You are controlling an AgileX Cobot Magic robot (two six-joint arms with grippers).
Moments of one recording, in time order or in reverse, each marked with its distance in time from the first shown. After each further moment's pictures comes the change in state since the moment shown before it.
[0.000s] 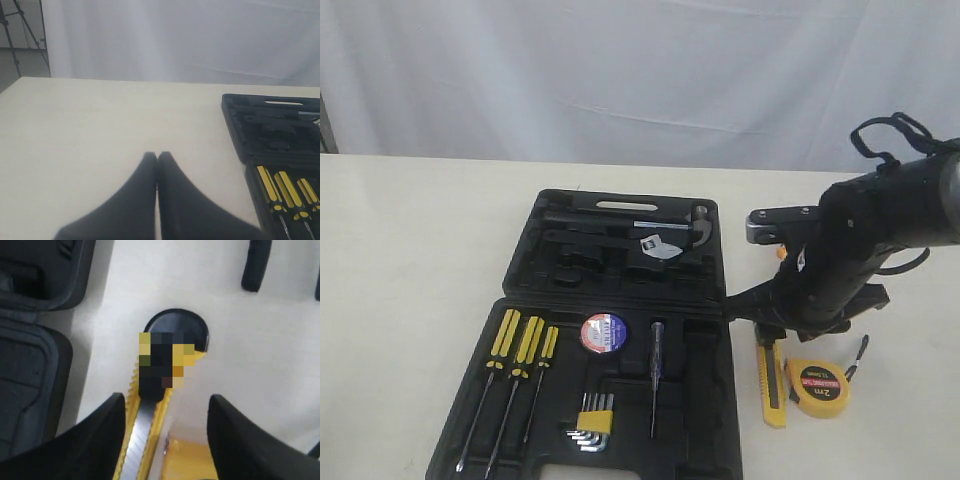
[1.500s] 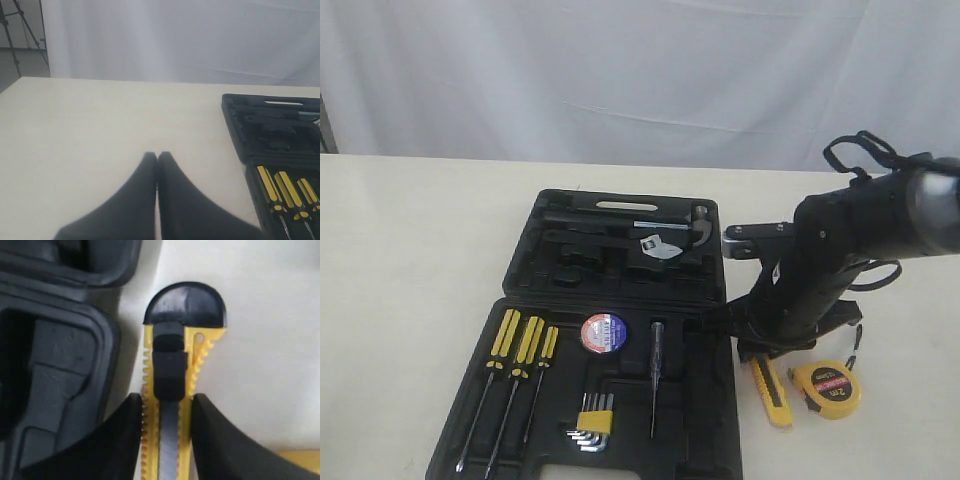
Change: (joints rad) left arm 0.000 0.000 0.000 0.000 0.000 0.000; right arm 0.050 0.033 -0.004 0.099 -0.005 -0.045
